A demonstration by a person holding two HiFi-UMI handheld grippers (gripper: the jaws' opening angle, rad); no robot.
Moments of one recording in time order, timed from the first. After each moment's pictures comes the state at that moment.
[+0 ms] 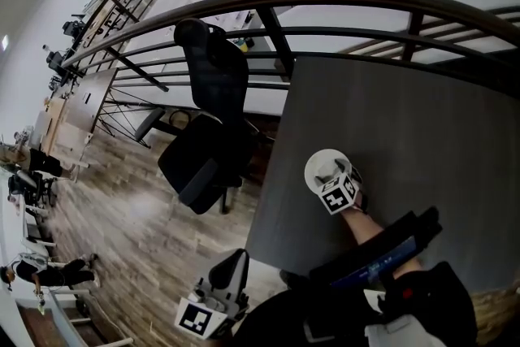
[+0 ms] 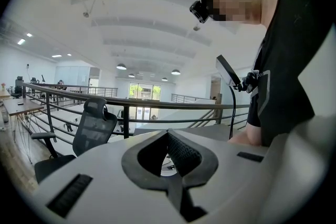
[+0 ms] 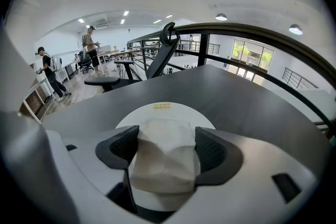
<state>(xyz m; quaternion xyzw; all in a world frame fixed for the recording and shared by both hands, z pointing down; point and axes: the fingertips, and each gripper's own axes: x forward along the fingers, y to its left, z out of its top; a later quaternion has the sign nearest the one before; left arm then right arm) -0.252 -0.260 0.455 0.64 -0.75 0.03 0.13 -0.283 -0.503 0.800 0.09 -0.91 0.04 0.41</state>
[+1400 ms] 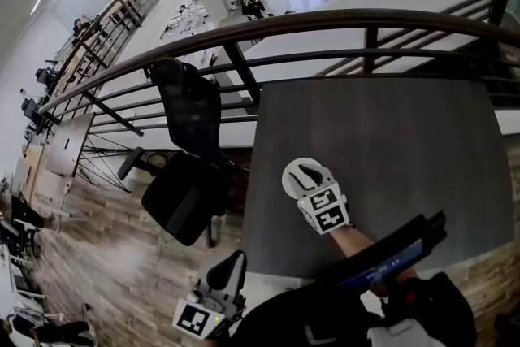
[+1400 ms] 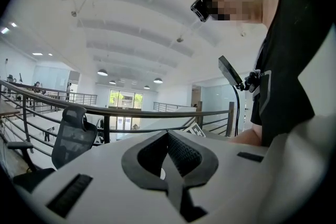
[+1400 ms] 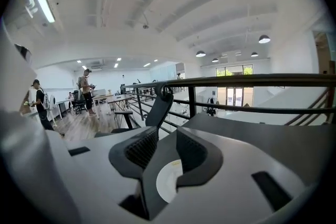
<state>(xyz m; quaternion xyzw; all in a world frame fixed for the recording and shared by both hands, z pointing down) -0.233 -0.241 0.441 0.72 -0.69 0.01 0.08 -0.264 -0.465 0.604 0.16 -0.97 0.08 0.18</state>
